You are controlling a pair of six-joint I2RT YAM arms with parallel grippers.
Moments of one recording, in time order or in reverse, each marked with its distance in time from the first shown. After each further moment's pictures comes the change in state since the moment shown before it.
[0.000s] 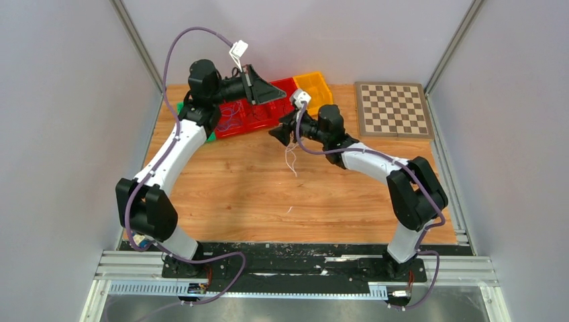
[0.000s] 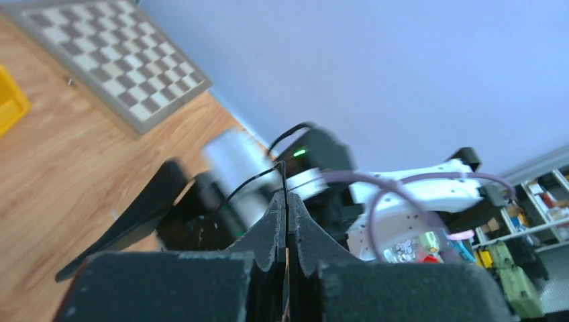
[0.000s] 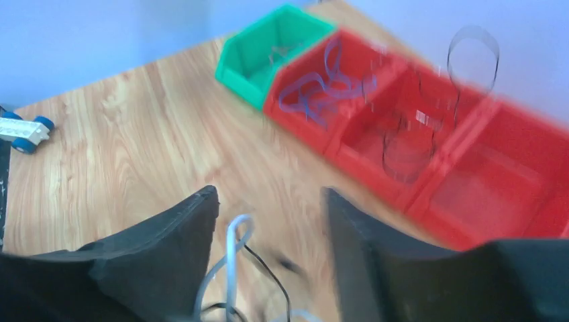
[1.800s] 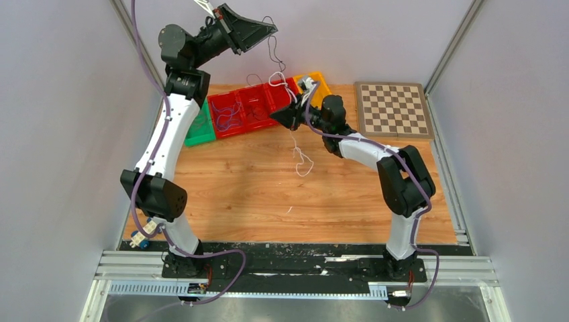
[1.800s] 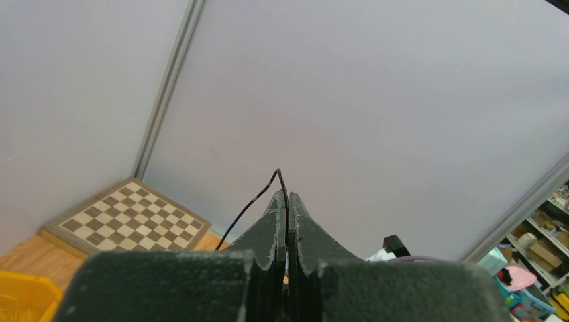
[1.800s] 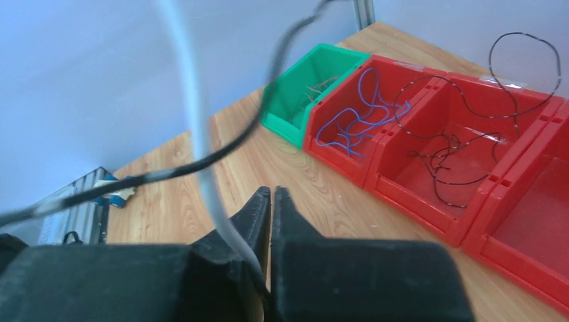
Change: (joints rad) left arm 0.066 0.180 0.545 0.245 -0.070 -0.256; right arm -0.078 0.145 0.102 0.162 -0.137 0.365
